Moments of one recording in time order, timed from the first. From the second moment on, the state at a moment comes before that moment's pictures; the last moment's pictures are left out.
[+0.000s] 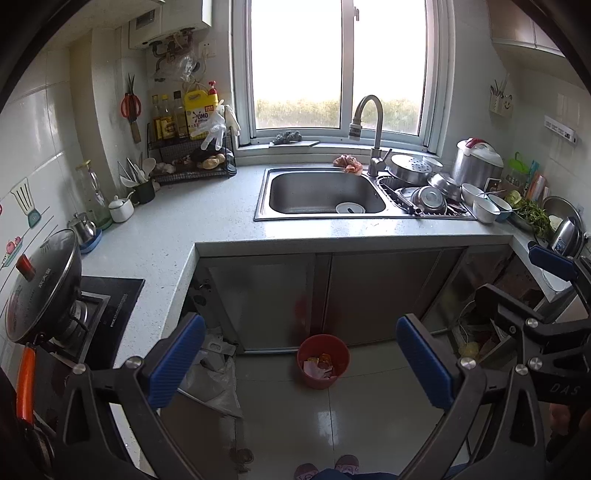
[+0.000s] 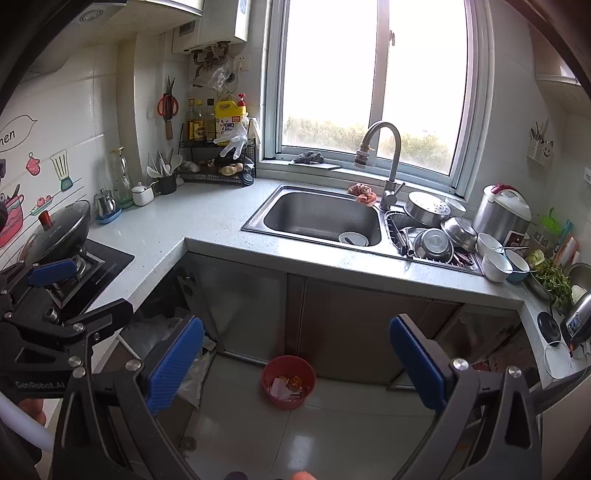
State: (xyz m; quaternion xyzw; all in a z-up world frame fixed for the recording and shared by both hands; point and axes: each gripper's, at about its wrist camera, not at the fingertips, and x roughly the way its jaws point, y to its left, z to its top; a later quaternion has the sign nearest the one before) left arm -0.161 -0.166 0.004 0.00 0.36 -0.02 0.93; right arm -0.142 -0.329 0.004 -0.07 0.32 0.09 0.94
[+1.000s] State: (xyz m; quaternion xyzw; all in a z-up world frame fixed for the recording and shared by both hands) left arm -0.155 -0.169 0.000 0.00 0.37 -0.02 0.93; right arm -0.137 -0.335 0.002 -0.08 0.33 0.09 0.94
